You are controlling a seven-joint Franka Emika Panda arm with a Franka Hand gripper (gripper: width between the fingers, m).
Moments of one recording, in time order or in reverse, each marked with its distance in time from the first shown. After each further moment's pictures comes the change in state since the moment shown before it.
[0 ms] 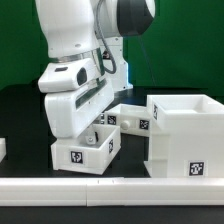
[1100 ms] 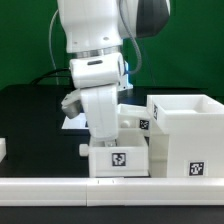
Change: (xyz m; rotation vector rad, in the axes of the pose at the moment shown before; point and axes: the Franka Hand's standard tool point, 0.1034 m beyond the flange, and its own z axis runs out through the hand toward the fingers) arm 0.059 0.042 0.000 -0.076 -0.031 -0.386
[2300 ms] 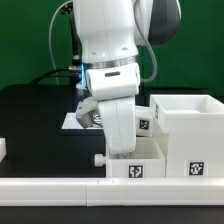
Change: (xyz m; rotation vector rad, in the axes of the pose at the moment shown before) arm 0.012 -0.001 0.014 0.028 0.005 0.031
